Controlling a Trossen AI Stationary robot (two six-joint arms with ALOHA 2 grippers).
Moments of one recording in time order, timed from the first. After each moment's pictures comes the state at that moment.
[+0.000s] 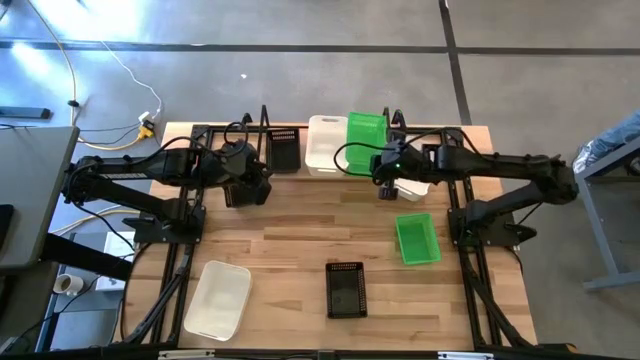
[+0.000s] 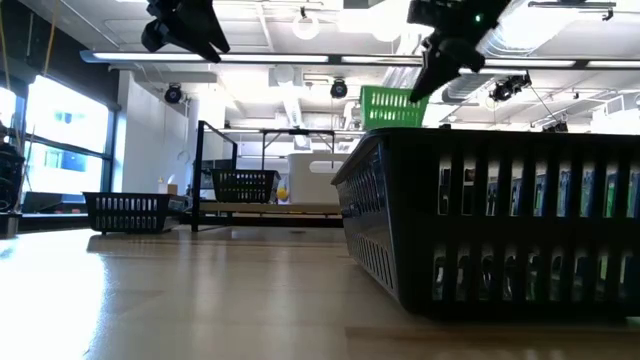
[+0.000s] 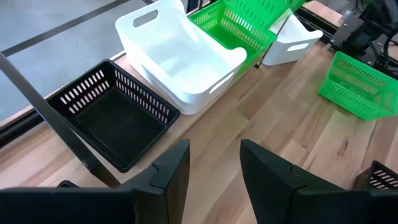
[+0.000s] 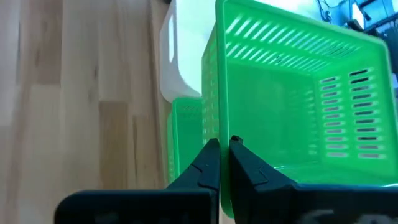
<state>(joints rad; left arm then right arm) 0.17 1.06 1.08 -0.78 -0.42 -0.55 -0.18 1.26 1.09 -0.67 0.38 -0.38</state>
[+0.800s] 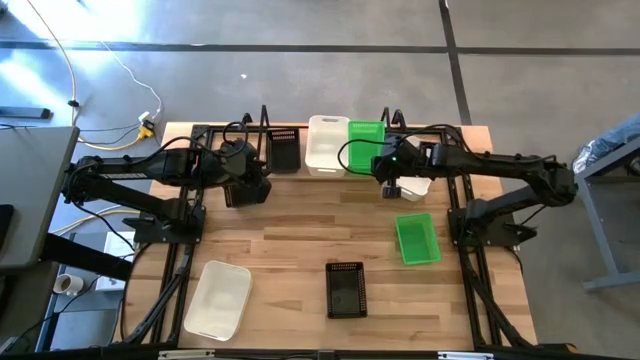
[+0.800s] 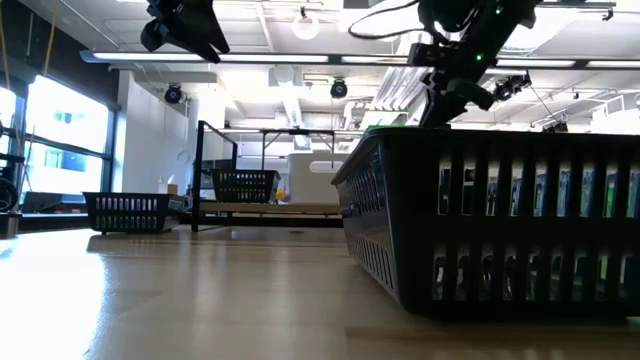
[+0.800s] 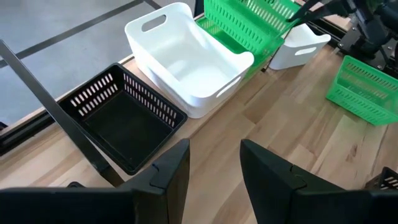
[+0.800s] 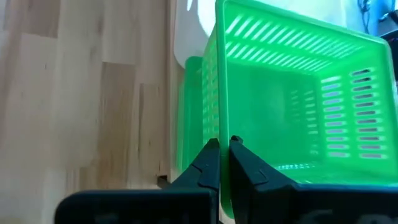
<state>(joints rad) 0.17 1.06 1.08 -0.78 -0.45 -0.55 -0.30 1.28 0.96 -0.59 0.23 -0.50</state>
